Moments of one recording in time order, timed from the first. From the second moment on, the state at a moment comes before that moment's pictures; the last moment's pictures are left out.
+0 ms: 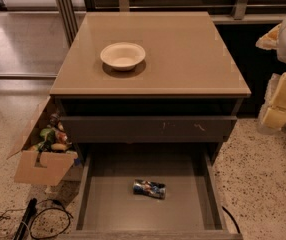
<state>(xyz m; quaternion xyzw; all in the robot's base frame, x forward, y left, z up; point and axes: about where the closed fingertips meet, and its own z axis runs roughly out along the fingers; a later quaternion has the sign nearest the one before) 0.438 -0.217 0.976 -0.60 0.78 -0.03 0.16</state>
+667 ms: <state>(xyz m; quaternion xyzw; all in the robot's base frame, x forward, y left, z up) 0.434 -0.215 0.959 -0.60 0.78 -0.01 0.16</state>
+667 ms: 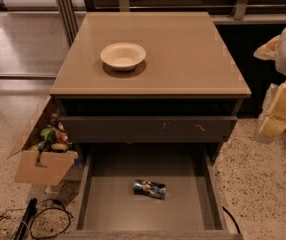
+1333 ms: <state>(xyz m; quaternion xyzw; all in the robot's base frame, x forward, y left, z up) 0.417 -0.199 0.867 -0.58 0.79 0.09 0.17</state>
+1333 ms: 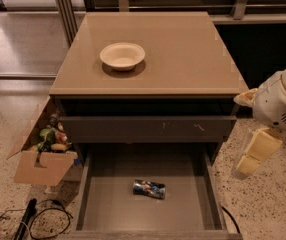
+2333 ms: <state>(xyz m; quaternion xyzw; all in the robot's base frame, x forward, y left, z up) 0.434 -0.195 0.801 -0.51 0.82 0.07 0.26</state>
